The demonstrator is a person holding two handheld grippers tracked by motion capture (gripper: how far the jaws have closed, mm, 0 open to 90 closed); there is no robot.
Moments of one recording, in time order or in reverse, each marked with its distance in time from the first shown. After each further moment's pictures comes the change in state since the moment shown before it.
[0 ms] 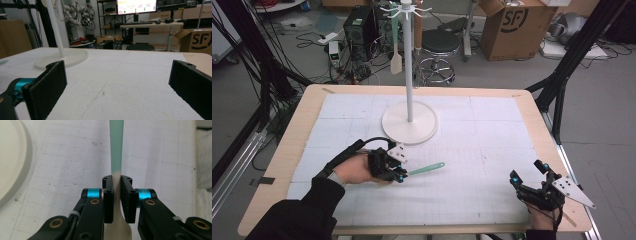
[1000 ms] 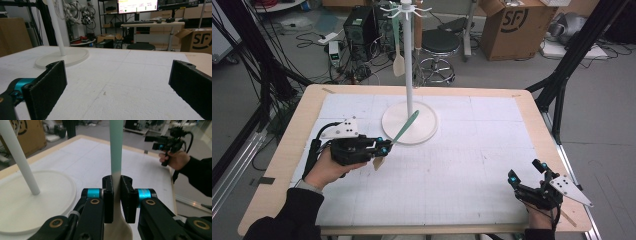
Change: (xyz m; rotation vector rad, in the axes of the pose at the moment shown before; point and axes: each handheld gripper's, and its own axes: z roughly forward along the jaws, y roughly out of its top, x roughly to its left) left arm 0.008 -0.033 -0.078 -0.623 0.104 -0.176; right arm 0.003 0.000 0.003 0.013 -0.001 0.009
